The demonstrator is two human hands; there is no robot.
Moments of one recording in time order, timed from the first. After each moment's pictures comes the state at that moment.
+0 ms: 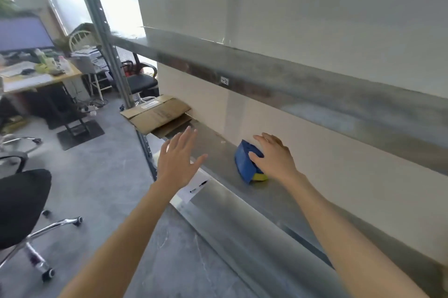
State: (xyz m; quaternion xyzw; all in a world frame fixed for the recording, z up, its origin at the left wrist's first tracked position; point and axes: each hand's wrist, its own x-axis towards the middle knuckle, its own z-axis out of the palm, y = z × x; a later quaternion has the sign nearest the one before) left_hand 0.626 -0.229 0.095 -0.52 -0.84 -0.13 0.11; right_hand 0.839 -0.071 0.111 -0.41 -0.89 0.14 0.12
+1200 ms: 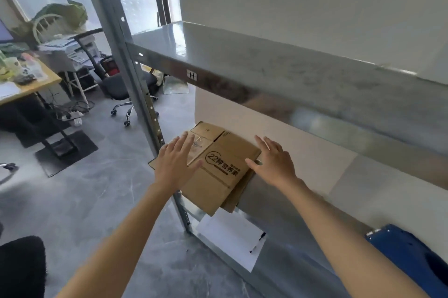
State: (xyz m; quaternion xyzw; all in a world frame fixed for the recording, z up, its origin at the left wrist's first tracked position) left_hand 0.124 -0.067 0.033 -0.55 -0.83 -0.11 0.03; right_hand 0.366 0.067 0.047 -0.47 -0.87 0.12 0.06
